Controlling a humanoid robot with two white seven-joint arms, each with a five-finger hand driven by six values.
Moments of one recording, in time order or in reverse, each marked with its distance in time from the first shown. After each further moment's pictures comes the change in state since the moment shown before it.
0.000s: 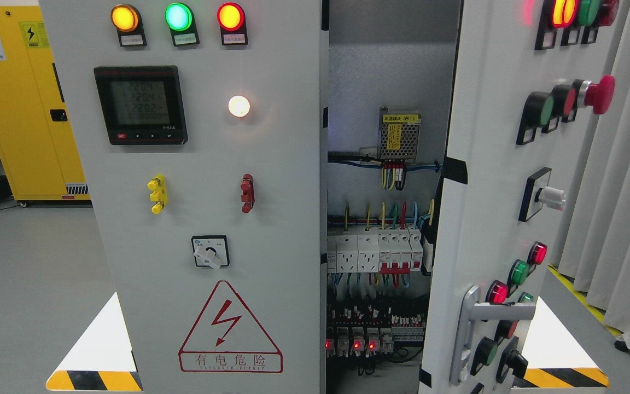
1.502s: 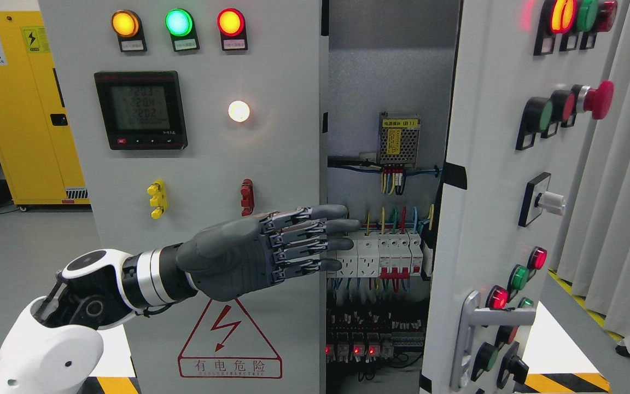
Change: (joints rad) left arm -0.862 -0.134 -0.289 0.294 0.274 0.307 0.001; right arm 0.000 0.000 -0.001 -0.001 0.000 0.001 0.000
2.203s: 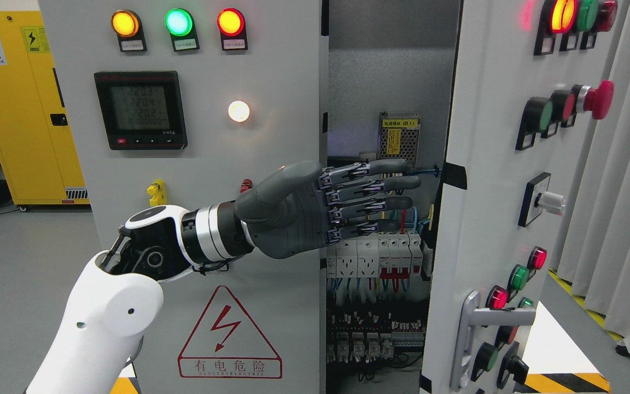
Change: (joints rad) left arm -0.145 -0.168 -0.068 0.162 -0.008 0.008 0.005; right arm 0.000 0.000 0.000 0.000 0.000 0.000 0.000
